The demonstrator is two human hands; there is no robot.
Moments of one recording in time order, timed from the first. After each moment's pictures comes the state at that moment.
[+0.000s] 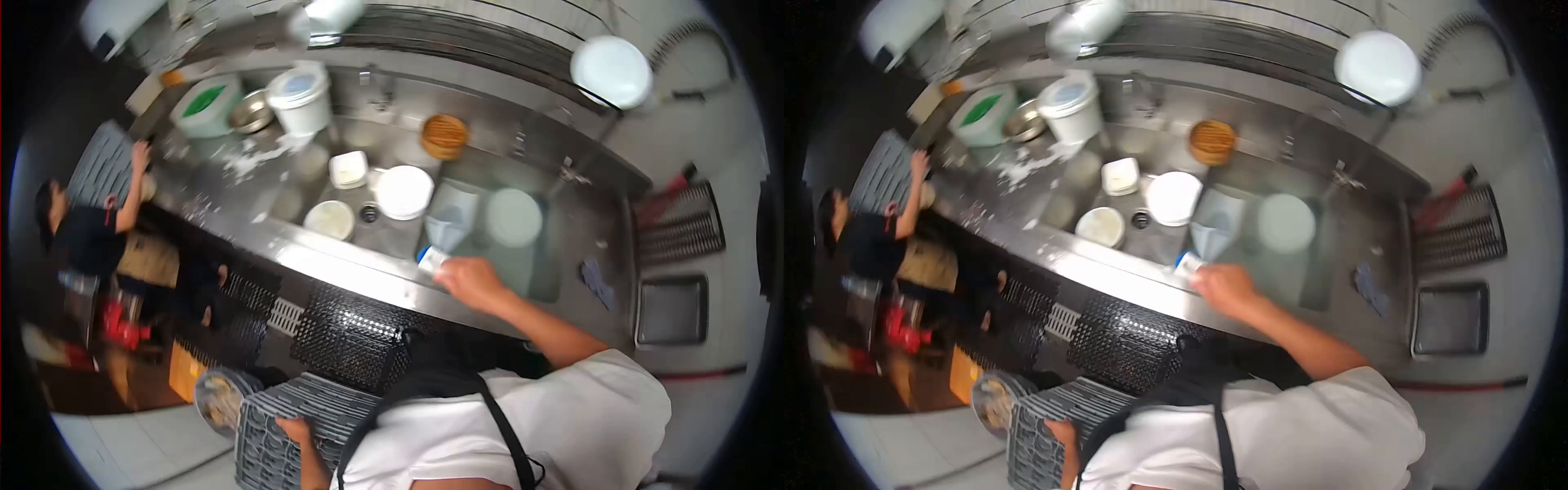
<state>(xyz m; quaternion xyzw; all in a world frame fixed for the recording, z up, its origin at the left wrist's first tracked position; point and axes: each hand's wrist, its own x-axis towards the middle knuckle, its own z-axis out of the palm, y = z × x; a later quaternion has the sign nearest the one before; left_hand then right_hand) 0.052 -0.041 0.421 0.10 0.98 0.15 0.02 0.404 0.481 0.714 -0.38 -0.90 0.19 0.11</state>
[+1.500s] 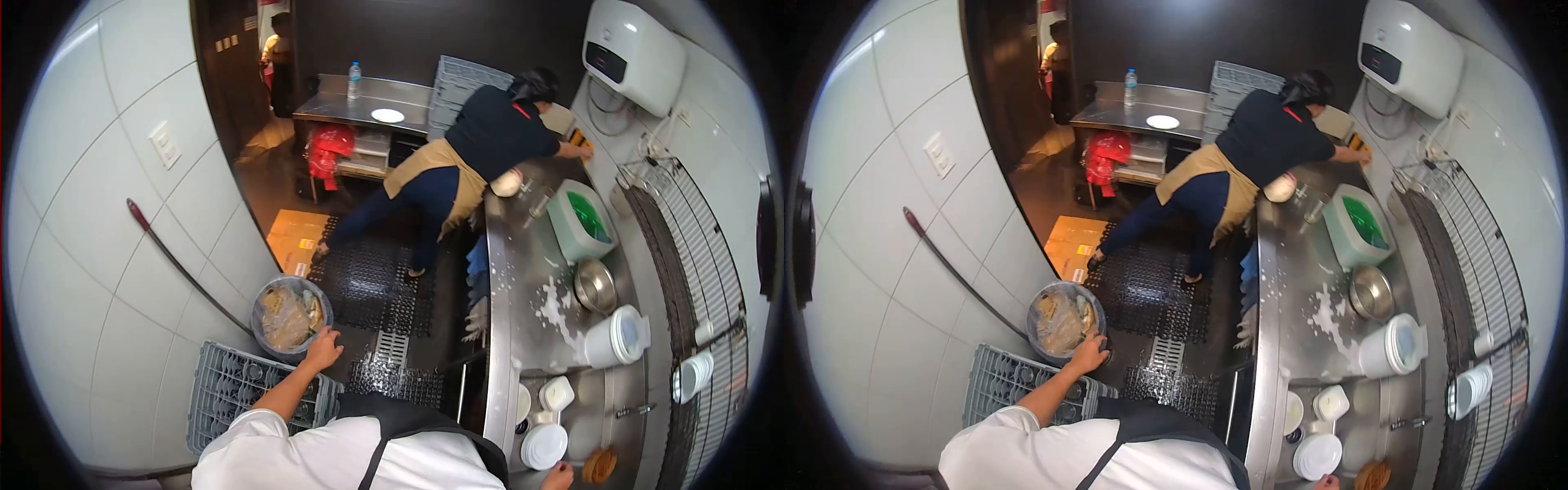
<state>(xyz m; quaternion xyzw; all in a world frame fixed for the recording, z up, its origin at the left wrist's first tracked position) -0.237 -0.017 0.537 0.01 0.95 0.30 0.07 0.145 0.579 0.709 -0.57 -0.82 0.00 0.05</state>
